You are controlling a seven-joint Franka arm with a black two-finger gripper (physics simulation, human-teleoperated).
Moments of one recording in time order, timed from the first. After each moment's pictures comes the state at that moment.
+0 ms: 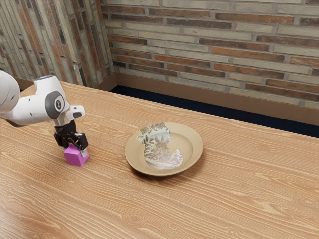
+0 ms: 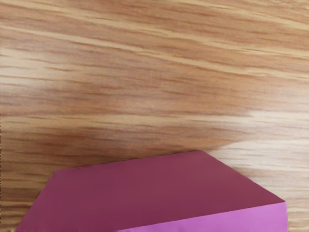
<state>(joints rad) 0.29 0.43 0.08 -1.92 -0.21 2.22 0.42</state>
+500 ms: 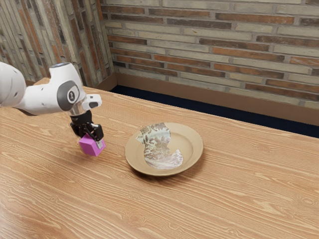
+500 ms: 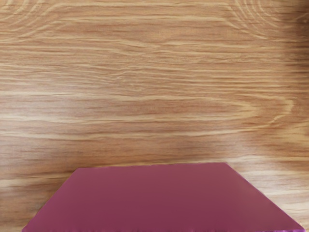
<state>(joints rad) 0.17 0.33 0.05 -1.92 -0.18 2.22 0.36</state>
